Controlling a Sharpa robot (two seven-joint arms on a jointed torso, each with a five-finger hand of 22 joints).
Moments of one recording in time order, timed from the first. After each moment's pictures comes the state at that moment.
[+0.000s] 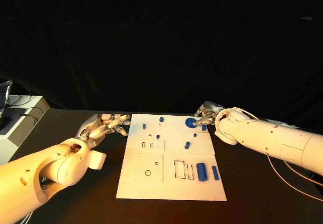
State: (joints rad) left arm 1.03 -0.91 0.18 1.56 -0.26 -0.24 0.35; left_hand 1.39 0.07 -0.10 0.08 0.25 1.04 0.16 0.07 0.06 1.19 0.10 0.06 0.06 1.26 0.03 0.49 0.41 0.09 0.92 0.04 0.84 0.32; right arm 1.27 -0.65 -0.08 1.03 -1.22 -0.38 -0.23; right_hand 1.30 -0.12 0.02 -0.02 0.40 0.99 0.14 0.12 0.07 1.26 0.06 1.15 1.31 1.43 -0.04 1.28 0.98 0.10 1.47 -0.06 1.04 1.31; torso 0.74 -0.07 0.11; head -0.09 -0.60
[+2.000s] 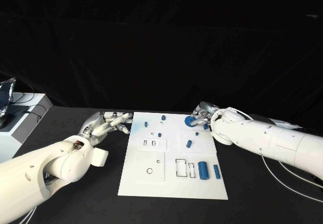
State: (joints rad) left arm 1.03 -0.91 0.18 1.55 -0.27 -0.24 0.34; left_hand 1.39 0.07 -0.10 0.08 0.25 1.04 0.16 0.07 0.06 1.19 0.10 0.06 0.06 1.26 0.03 0.49 0.41 0.09 0.92 0.04 0.84 0.31; right arm 1.26 -0.60 -0.08 1.02 -1.26 -0.38 -0.24; right_hand 1.25 -0.02 0.16 -0.15 0.42 1.09 0.10 0.06 0.07 1.34 0.01 1.20 1.31 1.44 -0.05 1.29 0.99 0.11 1.46 -0.06 1.09 1.31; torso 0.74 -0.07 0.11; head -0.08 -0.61
